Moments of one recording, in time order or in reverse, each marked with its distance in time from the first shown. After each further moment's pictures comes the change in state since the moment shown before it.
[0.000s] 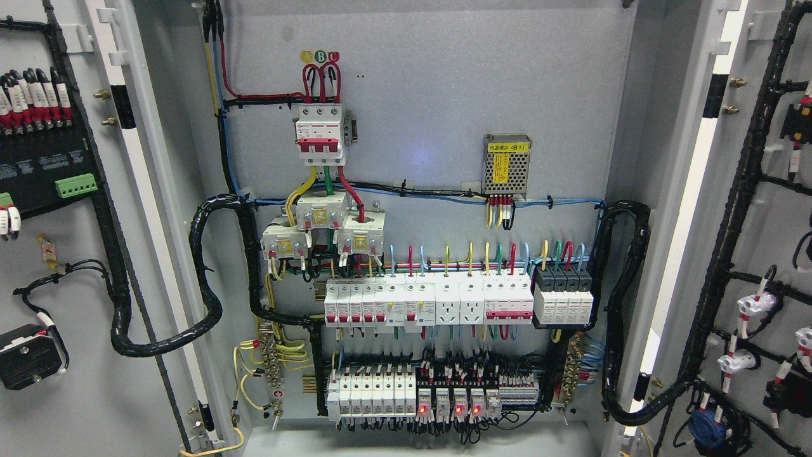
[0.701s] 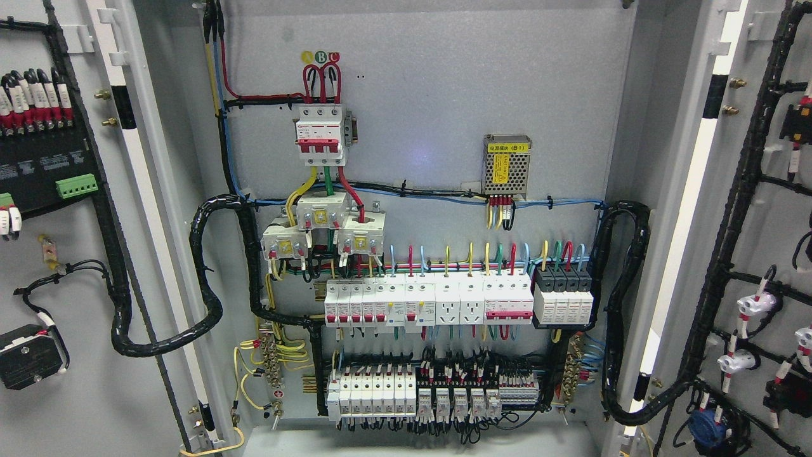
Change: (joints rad) left arm -0.154 -0.166 -0.078 0.733 -0.133 0.009 -0.117; right arm -0.181 0.171 0.056 0.739 0.139 0.093 -0.026
